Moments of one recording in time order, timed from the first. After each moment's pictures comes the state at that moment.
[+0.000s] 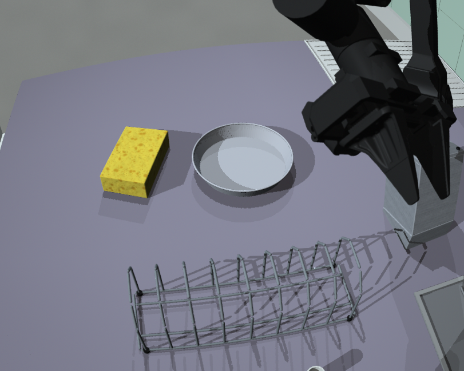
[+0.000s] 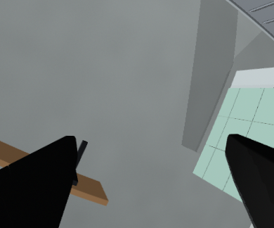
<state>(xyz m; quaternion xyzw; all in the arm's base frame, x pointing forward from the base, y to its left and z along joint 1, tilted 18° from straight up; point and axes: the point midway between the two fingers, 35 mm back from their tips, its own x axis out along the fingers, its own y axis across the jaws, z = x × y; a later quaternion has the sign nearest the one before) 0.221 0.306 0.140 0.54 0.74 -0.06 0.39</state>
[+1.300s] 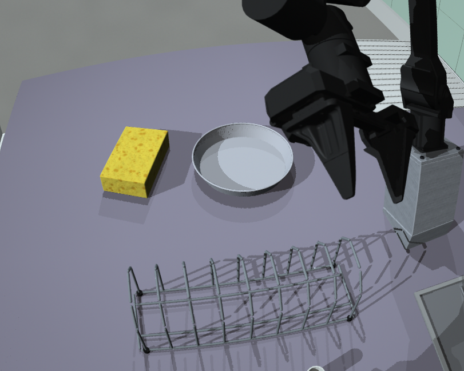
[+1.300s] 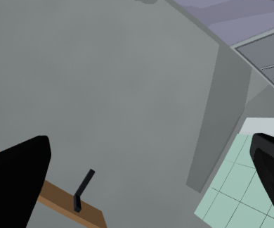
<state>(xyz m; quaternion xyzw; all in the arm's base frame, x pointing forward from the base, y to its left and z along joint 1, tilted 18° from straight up) 0.256 0.267 0.128 0.55 0.70 -0.04 0.46</state>
